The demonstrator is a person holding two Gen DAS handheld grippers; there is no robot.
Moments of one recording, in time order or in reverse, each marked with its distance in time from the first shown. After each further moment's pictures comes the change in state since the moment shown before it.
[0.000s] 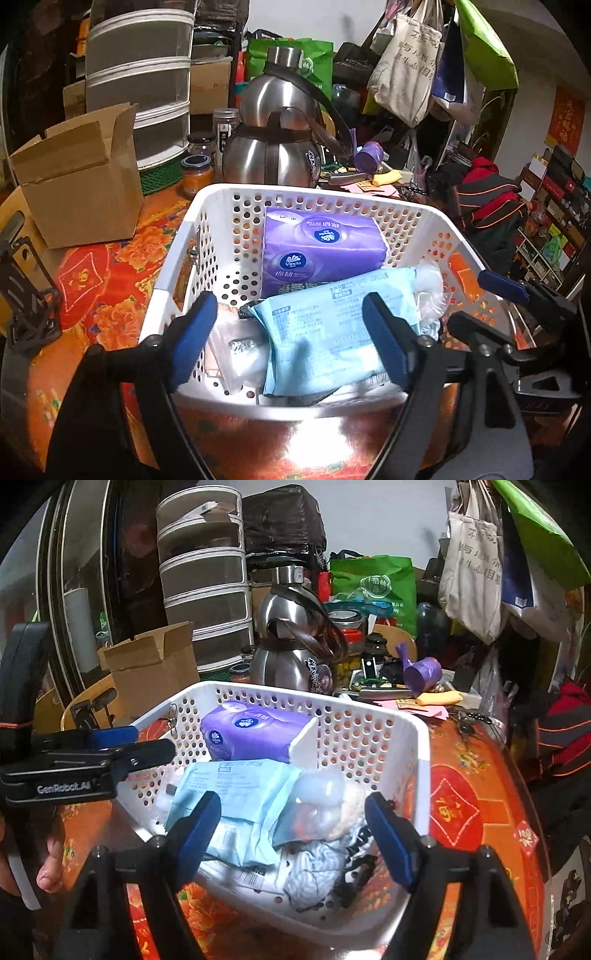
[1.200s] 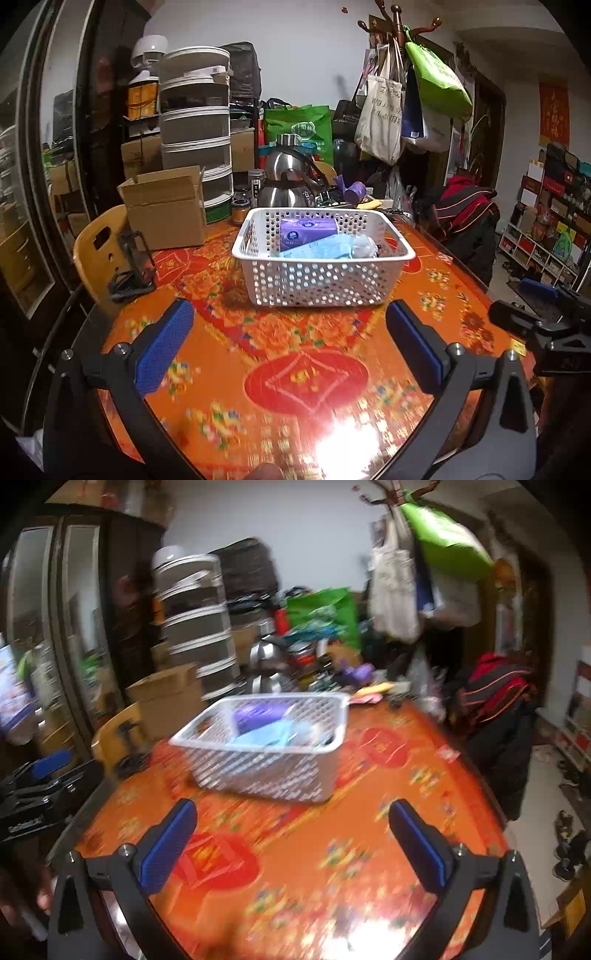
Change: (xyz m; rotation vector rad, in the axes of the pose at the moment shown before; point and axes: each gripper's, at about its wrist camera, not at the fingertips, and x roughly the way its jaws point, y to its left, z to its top) left arm -0.279 -0.050 -0.145 0.073 -0.236 0.117; right arm -0.241 0.050 -0.105 0.153 -0.104 -0.096
